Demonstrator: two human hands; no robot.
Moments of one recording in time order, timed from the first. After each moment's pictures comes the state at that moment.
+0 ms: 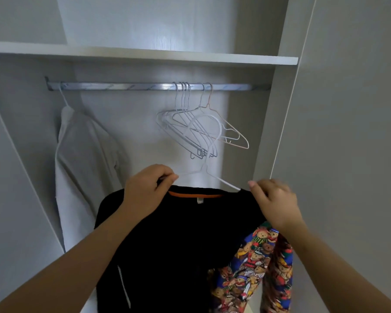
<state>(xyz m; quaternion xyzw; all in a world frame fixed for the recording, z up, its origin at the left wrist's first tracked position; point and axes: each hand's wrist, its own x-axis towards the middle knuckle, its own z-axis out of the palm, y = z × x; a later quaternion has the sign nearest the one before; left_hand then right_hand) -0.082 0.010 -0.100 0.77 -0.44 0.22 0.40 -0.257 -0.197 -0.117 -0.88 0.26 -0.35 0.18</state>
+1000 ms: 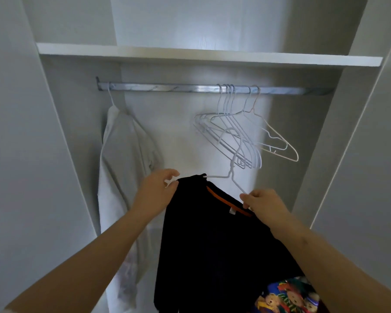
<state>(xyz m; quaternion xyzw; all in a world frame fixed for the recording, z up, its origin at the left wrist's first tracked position) 0.009 0.043 -0.120 0.85 -0.29 0.09 0.42 -0.142 -0.148 -0.102 -0.83 0.30 -0.14 0.44</state>
